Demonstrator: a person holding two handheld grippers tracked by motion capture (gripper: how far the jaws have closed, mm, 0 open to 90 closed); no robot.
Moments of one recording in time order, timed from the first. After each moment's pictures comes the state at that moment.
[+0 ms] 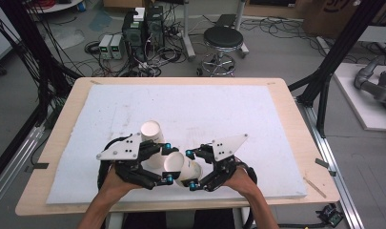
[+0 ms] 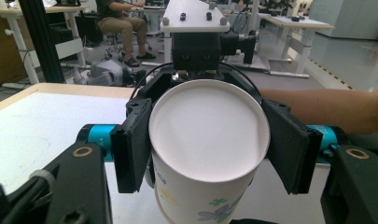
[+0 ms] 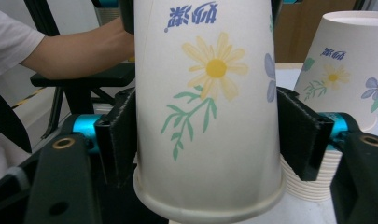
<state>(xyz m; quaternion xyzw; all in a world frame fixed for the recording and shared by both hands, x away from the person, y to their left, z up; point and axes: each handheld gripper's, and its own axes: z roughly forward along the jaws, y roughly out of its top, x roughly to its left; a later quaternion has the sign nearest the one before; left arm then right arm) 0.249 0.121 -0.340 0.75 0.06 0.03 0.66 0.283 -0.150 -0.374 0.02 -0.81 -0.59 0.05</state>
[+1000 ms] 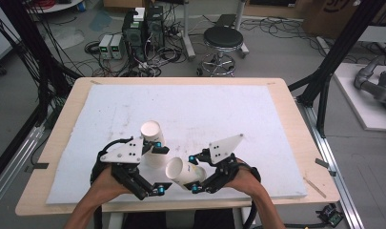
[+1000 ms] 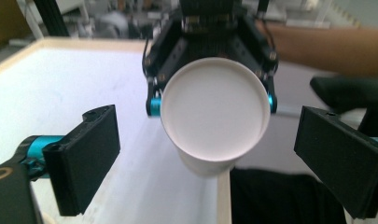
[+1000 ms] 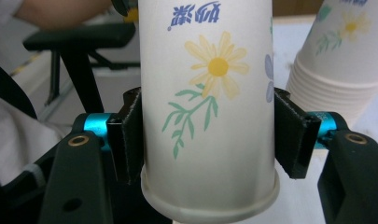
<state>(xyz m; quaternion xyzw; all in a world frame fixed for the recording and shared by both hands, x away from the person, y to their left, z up) 0.245 0.127 -0.335 0.83 0.06 0.05 0.55 0.279 -0.152 -0.368 0.01 -0.86 -0.50 0.06</state>
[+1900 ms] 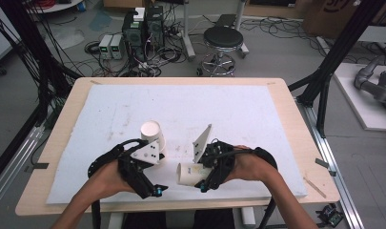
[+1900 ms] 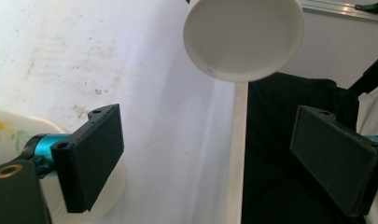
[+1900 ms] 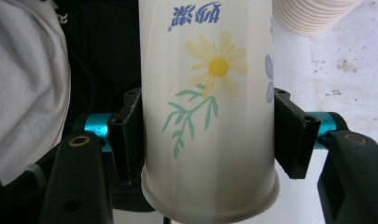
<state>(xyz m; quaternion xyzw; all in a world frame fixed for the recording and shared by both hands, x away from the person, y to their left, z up) 0.257 0.108 -0.337 0.93 0.08 0.04 0.36 0.278 -0.125 -0.314 0.00 -0.98 -0.19 0.03</state>
